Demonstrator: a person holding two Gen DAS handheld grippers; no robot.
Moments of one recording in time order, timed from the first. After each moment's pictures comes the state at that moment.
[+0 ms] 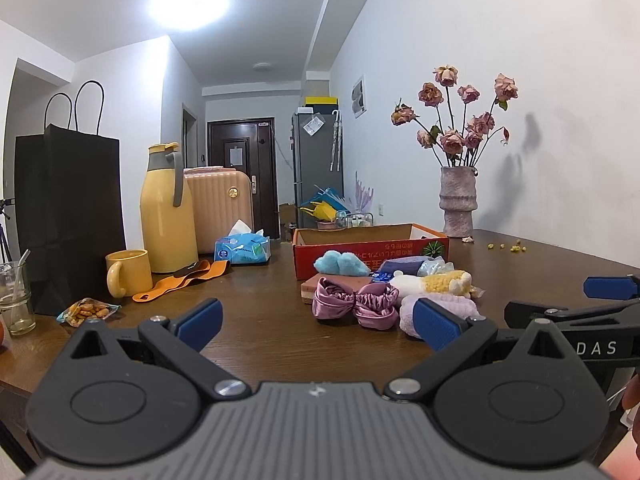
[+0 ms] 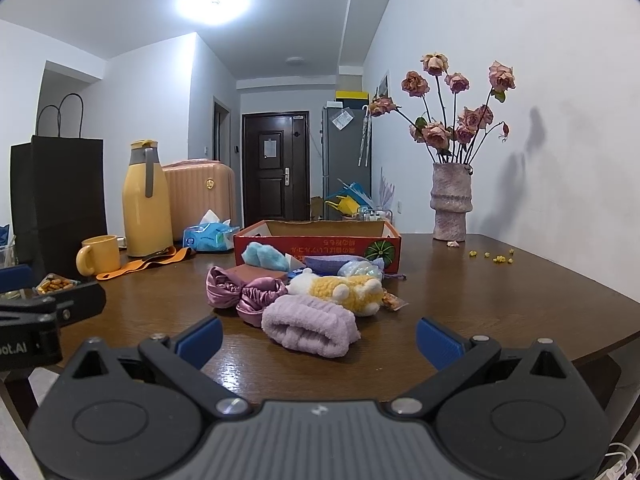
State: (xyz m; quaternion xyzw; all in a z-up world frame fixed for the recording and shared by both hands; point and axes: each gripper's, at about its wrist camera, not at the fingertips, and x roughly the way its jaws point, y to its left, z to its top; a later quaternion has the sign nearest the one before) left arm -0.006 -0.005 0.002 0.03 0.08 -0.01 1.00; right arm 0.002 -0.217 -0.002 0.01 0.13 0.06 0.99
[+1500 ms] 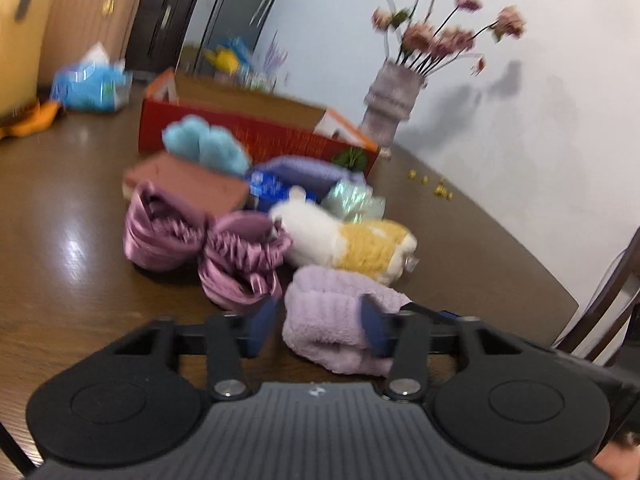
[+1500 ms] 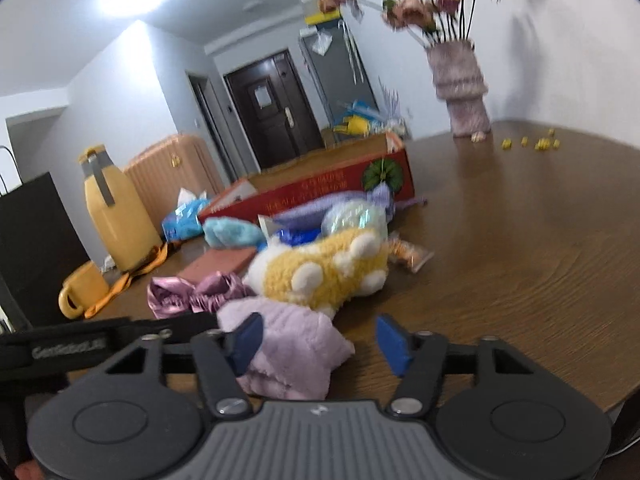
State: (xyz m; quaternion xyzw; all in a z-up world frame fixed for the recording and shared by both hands) left arm 0.222 -0.037 -0.035 -0.12 0.32 -0.20 0.92; right arm 0.174 -0.271 -0.048 0.16 0.26 0.11 0.94
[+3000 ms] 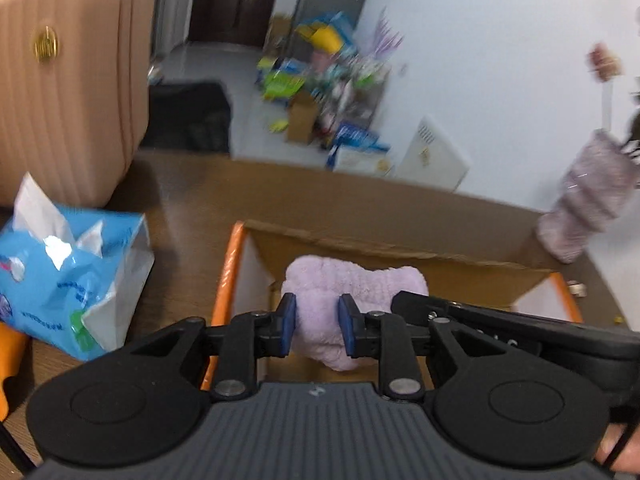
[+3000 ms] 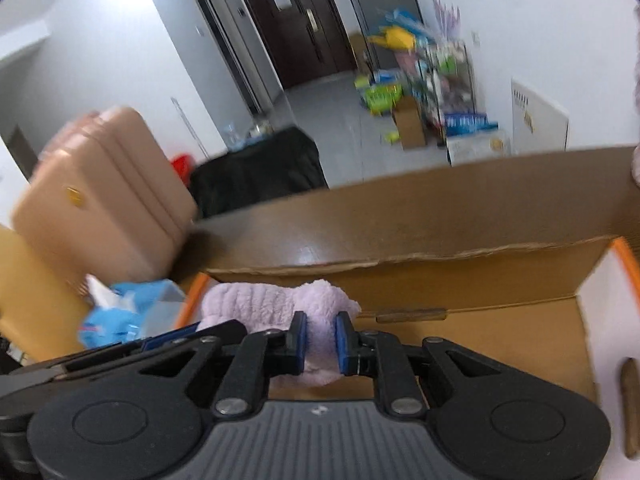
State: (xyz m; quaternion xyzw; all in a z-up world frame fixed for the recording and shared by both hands) left arm 0.649 0.013 0.027 -0.10 0.40 -0.04 0.91; right arm 0.676 -0.163 0.016 0.12 0.42 0.16 0.88
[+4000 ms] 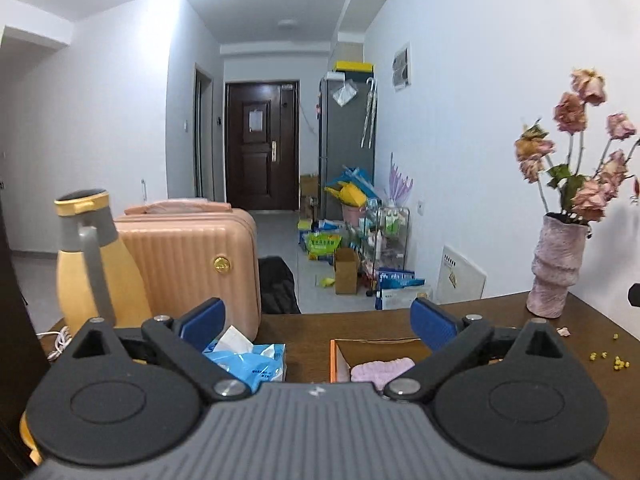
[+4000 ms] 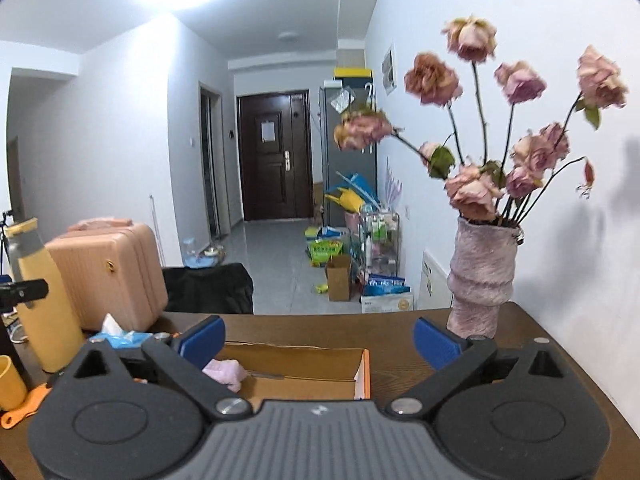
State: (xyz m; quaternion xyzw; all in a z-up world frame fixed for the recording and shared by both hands) left arm 0.398 0.022 0.178 0.00 0.14 0.02 0.99; right arm 0.408 -0.302 0.173 0.02 0.16 0.07 0.98
